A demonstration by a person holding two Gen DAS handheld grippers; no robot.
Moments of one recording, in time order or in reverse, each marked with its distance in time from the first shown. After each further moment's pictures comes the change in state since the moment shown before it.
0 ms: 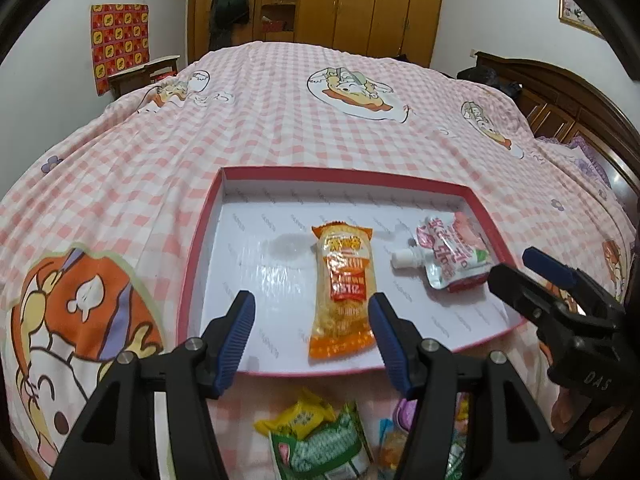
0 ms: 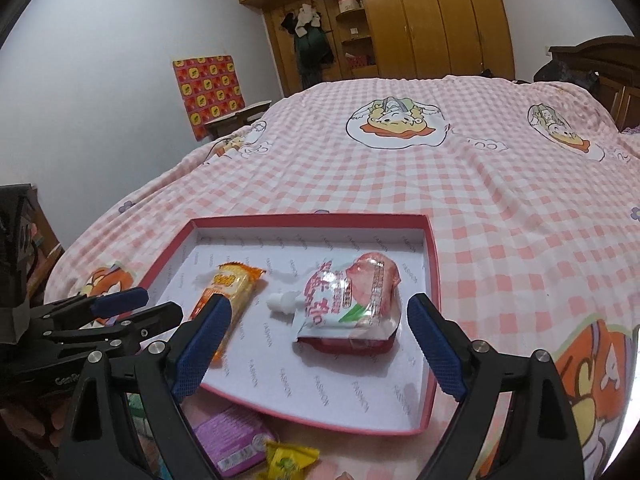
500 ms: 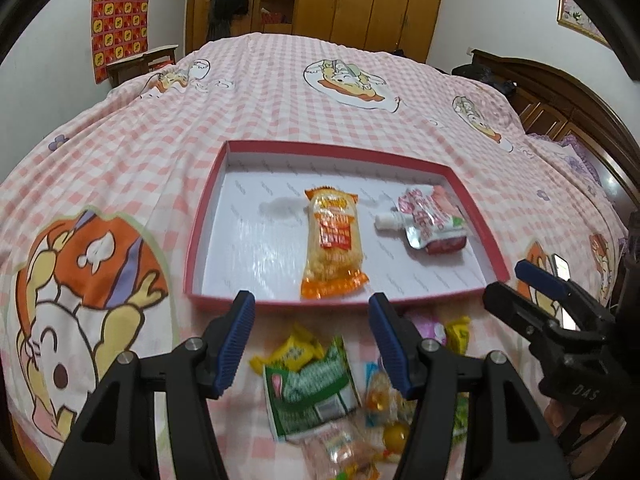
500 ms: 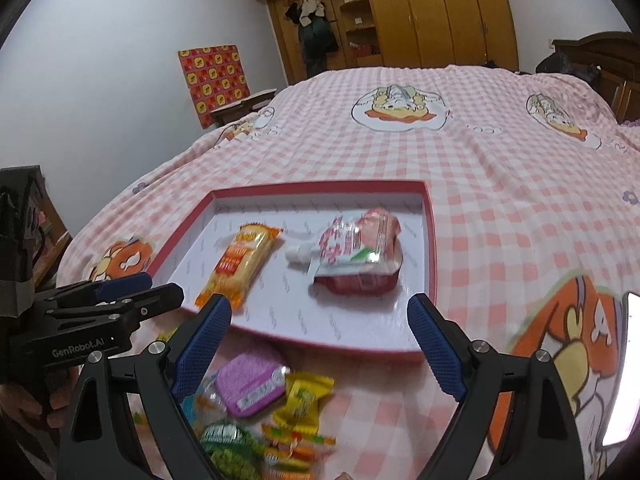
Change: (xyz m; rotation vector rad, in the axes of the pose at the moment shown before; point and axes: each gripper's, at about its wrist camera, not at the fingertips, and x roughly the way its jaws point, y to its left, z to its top) left arm -0.030 -0.001 -0.029 -0.019 0.034 -0.034; right arm -0.031 0.007 -0.030 0.000 0.046 0.016
